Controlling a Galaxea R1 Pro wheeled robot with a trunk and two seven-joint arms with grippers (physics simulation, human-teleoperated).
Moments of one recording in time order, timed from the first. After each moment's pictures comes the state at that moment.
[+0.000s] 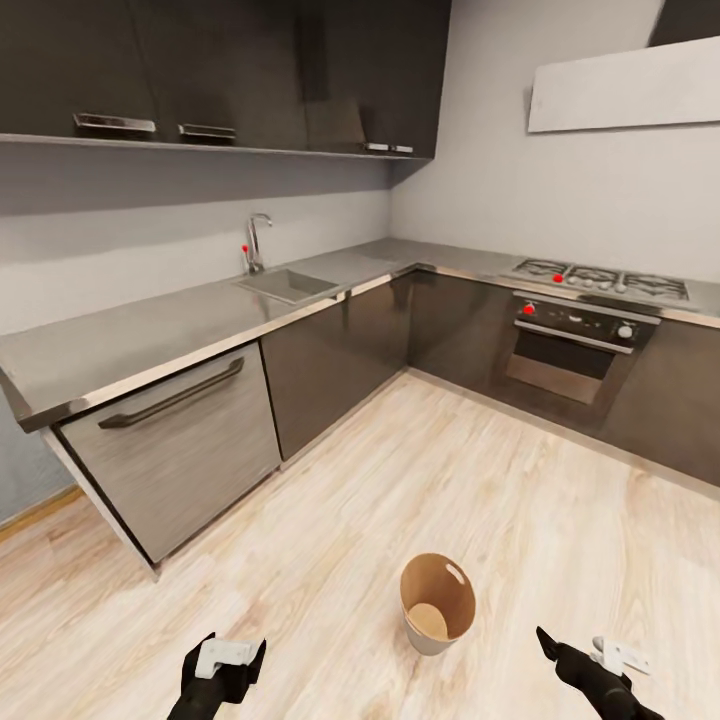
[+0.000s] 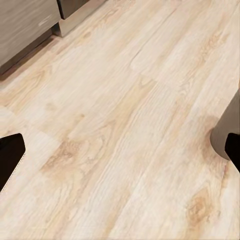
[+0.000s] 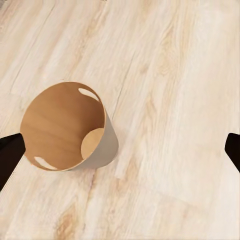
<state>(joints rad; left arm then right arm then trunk) -0.06 0.02 -0.01 -0.94 -0.01 -0.14 -0.12 -0.18 -0.11 -0.43 -0.82 -0.19 0.09 0.30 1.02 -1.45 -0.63</state>
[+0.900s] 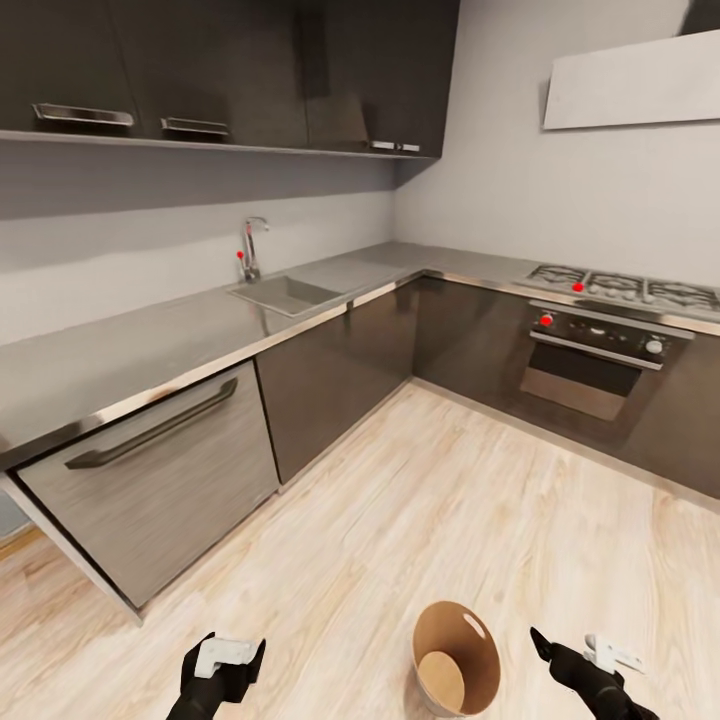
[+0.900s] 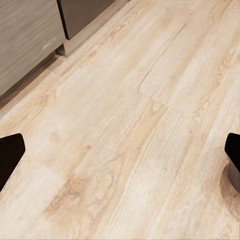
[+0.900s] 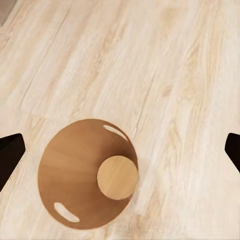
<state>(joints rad) -0.06 0.02 0.00 -0.94 -0.01 -0.14 -0.12 -0.18 -0.11 -0.39 -0.82 -0.19 0.09 0.29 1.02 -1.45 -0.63</state>
